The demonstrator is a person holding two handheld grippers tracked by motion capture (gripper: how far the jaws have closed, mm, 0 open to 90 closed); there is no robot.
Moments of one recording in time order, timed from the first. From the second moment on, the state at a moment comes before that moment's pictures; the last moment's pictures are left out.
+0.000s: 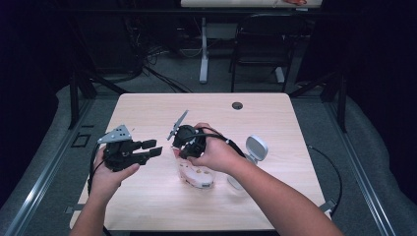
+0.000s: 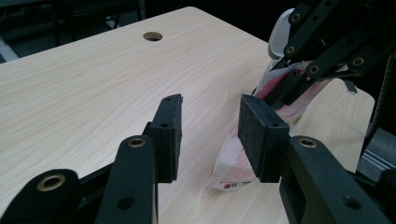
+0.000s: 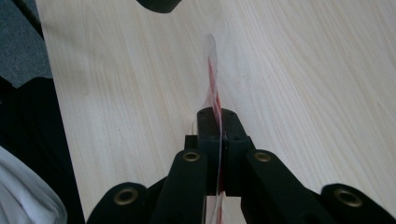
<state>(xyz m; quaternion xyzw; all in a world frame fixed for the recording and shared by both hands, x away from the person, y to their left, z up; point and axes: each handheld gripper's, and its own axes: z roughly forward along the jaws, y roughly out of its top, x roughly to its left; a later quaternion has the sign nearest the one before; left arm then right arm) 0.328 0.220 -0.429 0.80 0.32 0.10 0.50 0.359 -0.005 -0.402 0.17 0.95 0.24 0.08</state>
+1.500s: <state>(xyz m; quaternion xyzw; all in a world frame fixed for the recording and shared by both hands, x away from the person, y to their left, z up) 0.332 0.209 -0.439 0.82 0.29 0.08 0.49 0.341 -0.047 -0.386 0.16 0.93 0.32 0.07</state>
